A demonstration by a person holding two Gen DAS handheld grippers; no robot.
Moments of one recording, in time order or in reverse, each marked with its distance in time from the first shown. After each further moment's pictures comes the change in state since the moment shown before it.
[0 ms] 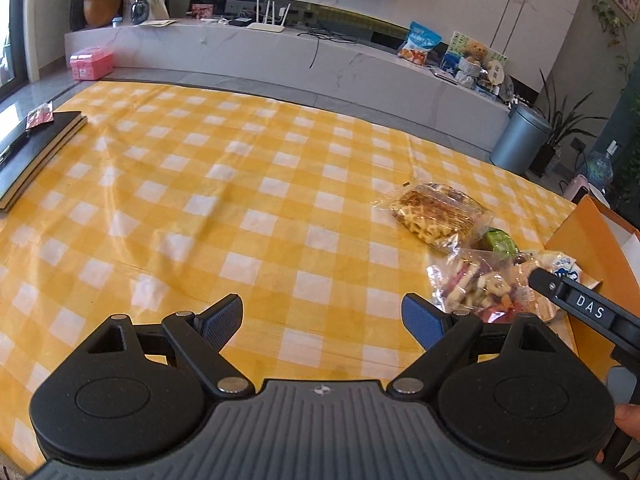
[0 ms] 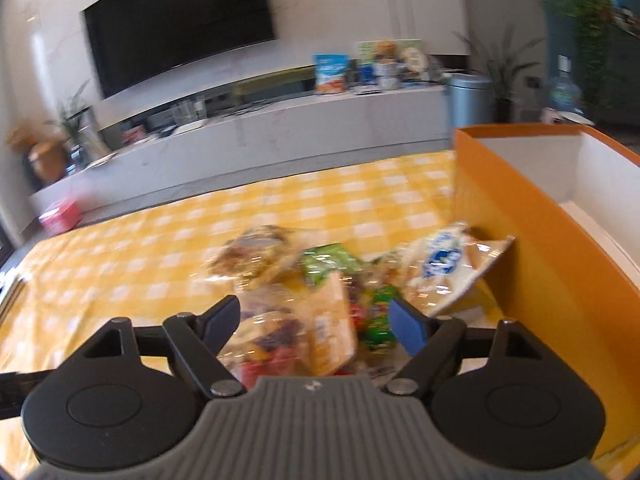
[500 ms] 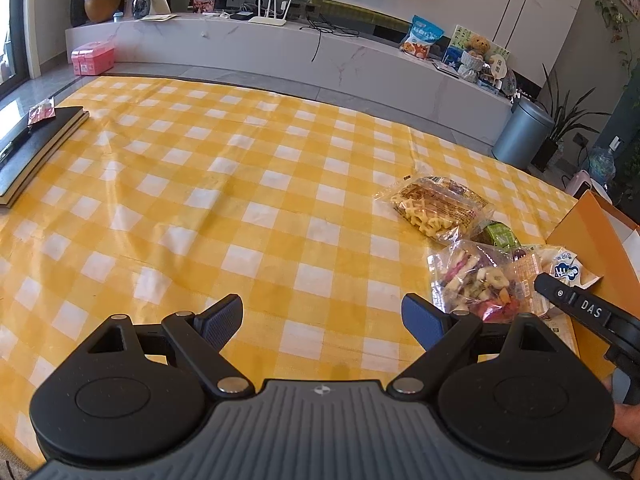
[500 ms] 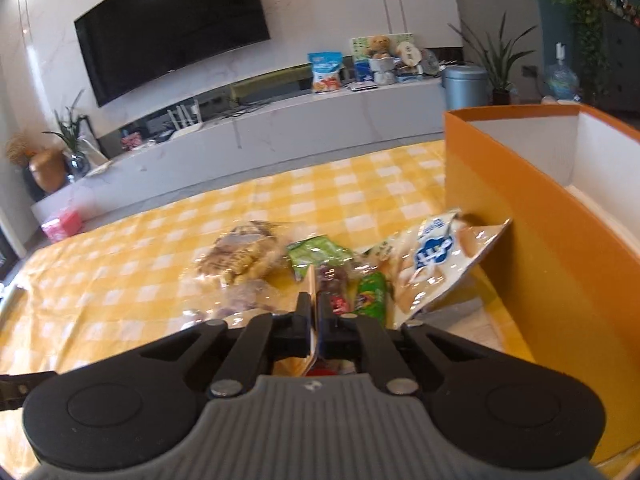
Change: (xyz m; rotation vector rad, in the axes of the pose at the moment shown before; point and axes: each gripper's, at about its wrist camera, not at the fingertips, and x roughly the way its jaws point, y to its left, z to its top) left arm -0.006 -0.003 0.001 0.000 0.017 0.005; right arm 0.003 -0.012 -0.005 0.059 0.009 0.119
